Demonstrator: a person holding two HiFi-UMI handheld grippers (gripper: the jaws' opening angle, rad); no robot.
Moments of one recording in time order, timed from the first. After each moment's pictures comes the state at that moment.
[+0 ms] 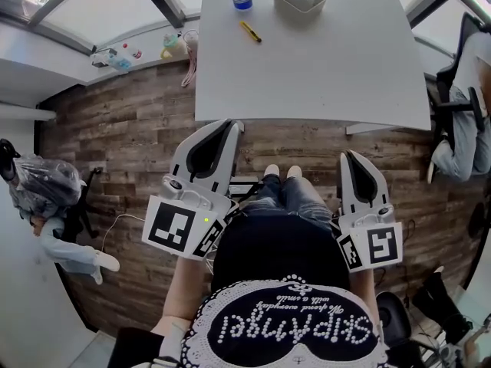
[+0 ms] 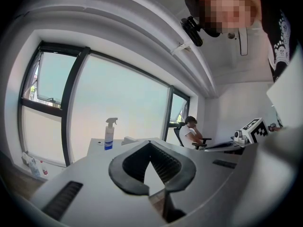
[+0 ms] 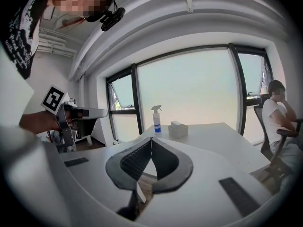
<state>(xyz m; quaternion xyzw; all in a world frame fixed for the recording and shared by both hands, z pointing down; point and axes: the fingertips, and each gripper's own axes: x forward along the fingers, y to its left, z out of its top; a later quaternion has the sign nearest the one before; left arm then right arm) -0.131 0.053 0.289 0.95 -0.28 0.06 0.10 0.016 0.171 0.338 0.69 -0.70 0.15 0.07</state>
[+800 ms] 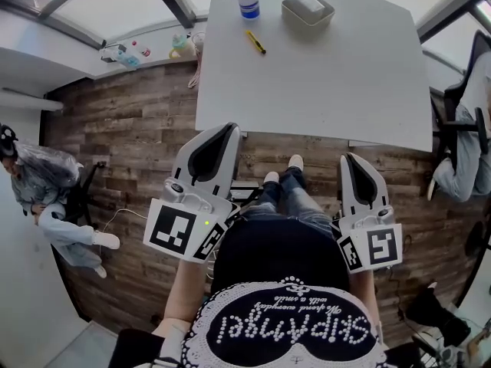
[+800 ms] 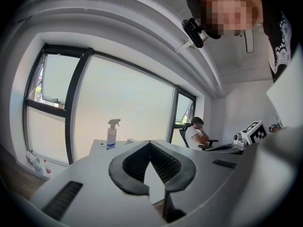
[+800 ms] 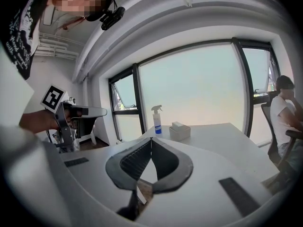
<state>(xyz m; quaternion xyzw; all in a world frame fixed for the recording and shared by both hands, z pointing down) -0.110 0.035 0.284 0.94 -0.31 0.06 0.11 0.044 0.141 0.340 0.67 -0.72 0.16 0.06</state>
